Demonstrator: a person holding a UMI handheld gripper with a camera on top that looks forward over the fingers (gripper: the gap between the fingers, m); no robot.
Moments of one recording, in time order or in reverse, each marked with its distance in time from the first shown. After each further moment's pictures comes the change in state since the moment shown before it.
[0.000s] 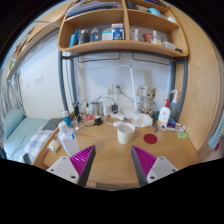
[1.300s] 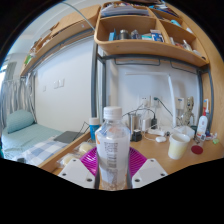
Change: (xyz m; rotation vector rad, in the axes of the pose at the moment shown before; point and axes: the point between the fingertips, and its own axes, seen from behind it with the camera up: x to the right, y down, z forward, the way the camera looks) arm -0.189 0.019 0.149 0.315 -0.160 -0.074
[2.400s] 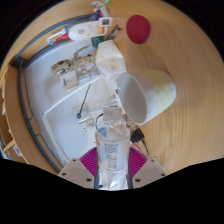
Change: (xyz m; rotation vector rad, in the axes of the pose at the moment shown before) arm 0.174 -0.059 0.103 -0.050 0.064 1.963
